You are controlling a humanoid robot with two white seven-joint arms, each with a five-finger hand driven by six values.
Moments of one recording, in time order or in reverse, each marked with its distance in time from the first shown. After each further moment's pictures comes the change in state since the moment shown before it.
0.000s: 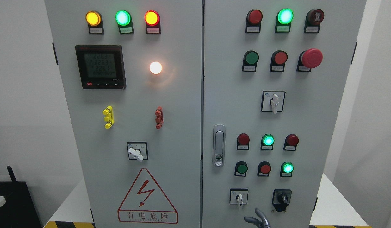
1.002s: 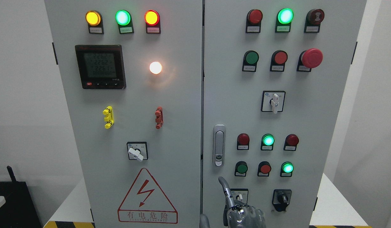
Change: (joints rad) left arm 0.000 0.000 0.000 0.000 0.000 0.000 0.000; right arm -0.263 0.004 0.098 0.175 0.530 0.243 0.022
